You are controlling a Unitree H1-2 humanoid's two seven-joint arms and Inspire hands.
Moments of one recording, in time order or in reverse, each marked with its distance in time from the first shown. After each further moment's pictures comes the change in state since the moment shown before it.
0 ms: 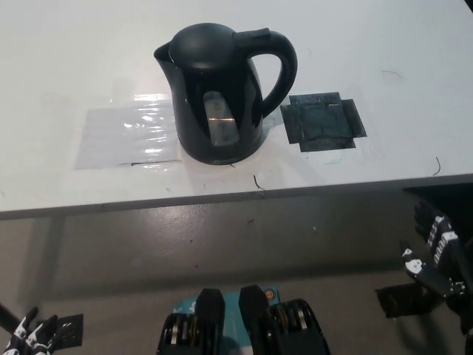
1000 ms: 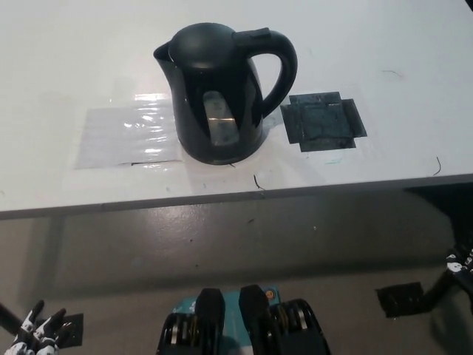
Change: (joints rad) left_arm -0.033 -0.021 -0.007 0.041 0.000 -0.042 -0.001; right_arm -0.093 0.006 -0.217 0.259 0.134 0.154 -0.001
